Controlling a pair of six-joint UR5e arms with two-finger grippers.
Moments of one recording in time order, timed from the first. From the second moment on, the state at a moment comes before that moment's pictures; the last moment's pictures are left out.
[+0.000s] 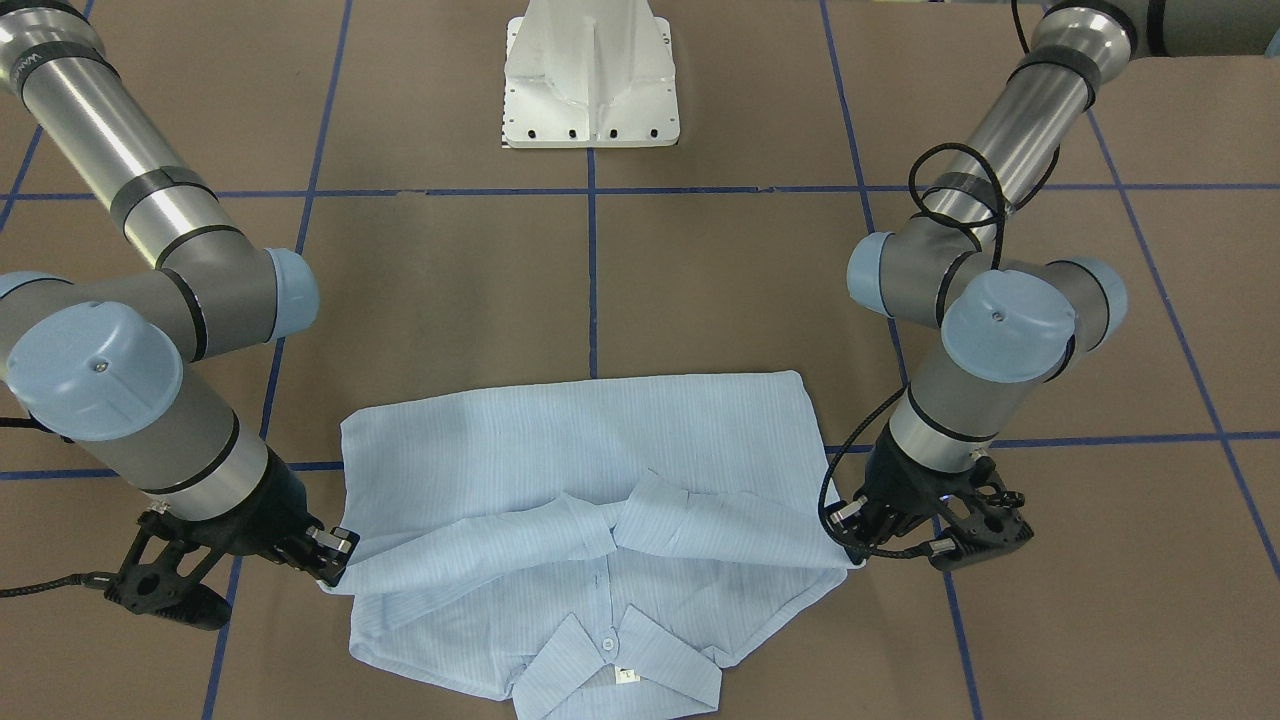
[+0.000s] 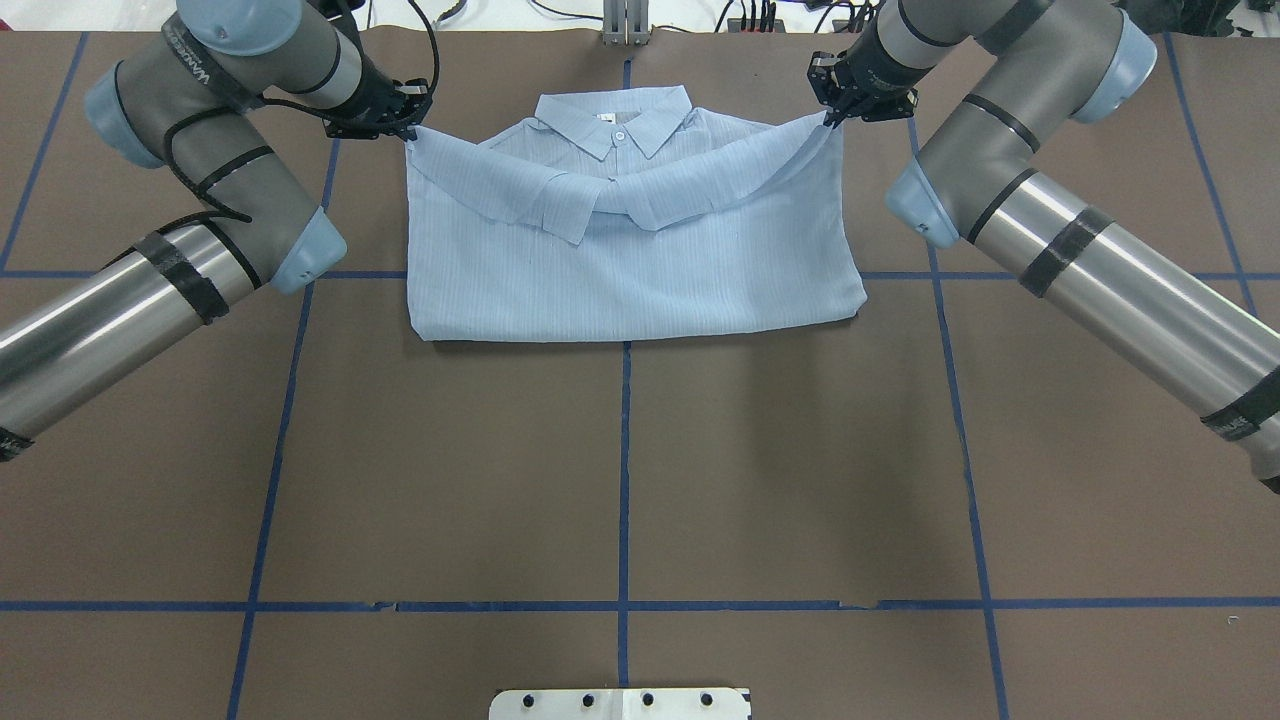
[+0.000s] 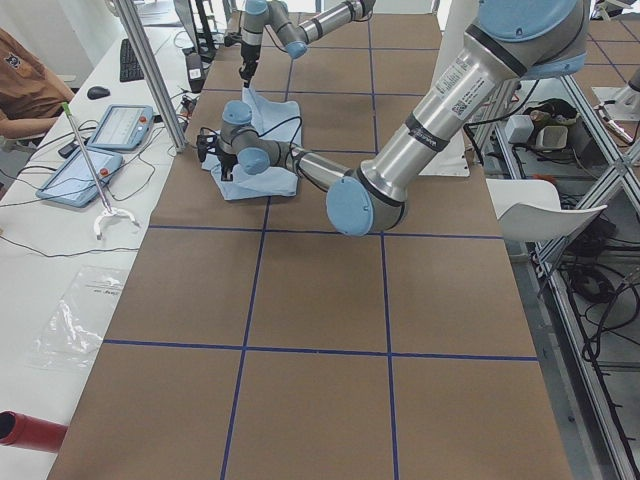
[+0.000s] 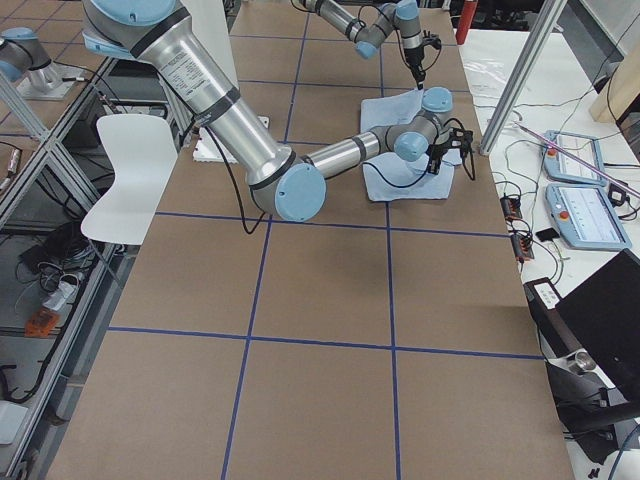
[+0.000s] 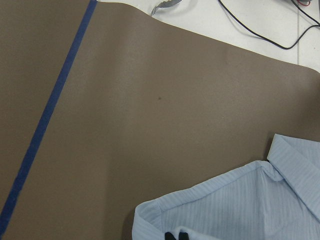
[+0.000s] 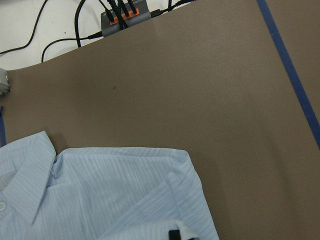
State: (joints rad) left arm -0.92 -2.32 -1.13 -2.18 -1.95 -1.25; right arm 0.97 -0.80 1.15 -1.09 2.08 1.24
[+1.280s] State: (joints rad) left arm -0.91 -2.30 -1.11 -2.23 -1.92 -1.24; right arm 0.90 -0.79 1.10 -1.05 1.95 1.23
